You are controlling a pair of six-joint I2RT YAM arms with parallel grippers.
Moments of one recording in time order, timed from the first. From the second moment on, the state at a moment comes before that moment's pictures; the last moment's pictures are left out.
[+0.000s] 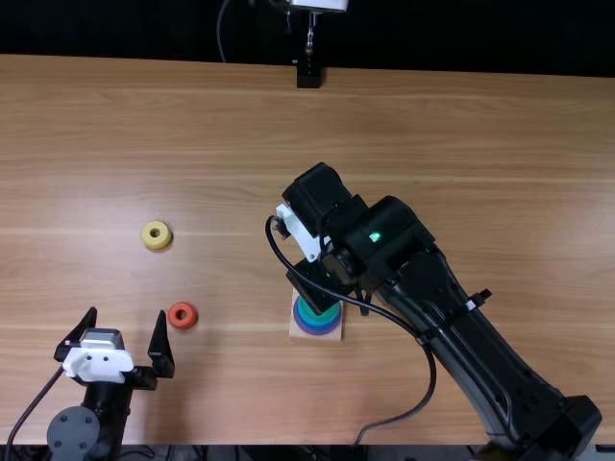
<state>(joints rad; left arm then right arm) -0.06 0.01 0.05 -0.15 0.01 -0.11 0.67 1.81 1.86 -1.39 -0.04 -0.04</state>
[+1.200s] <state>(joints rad) -0.06 0.01 0.05 -0.15 0.01 -0.11 0.67 1.81 1.82 -1.39 -0.04 -0.04</state>
